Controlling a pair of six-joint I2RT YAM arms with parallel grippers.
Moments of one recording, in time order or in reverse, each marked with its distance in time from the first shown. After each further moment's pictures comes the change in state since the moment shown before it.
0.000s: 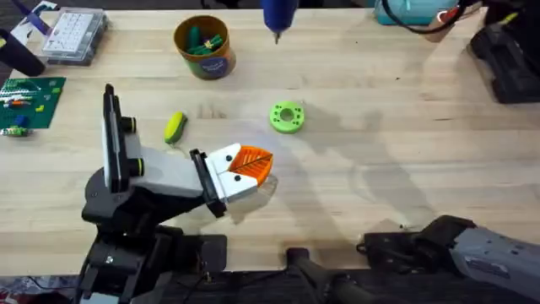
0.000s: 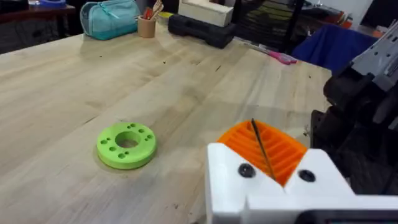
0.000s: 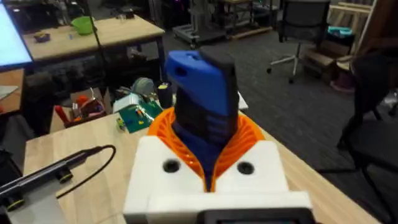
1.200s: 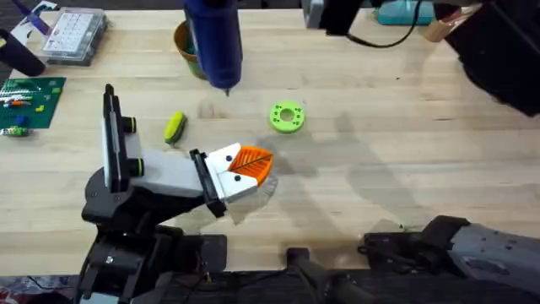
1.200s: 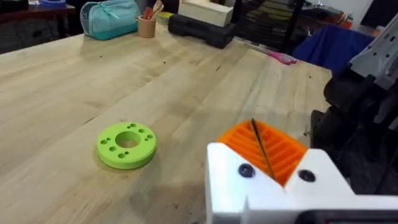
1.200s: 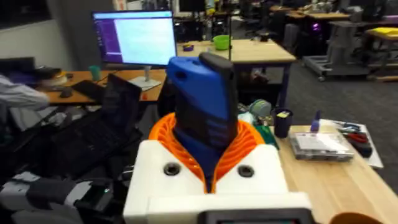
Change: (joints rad) left arm 0.000 0.000 0.000 0.000 0.000 0.000; right arm 0.123 0.076 -0.001 0.202 -0.404 0.117
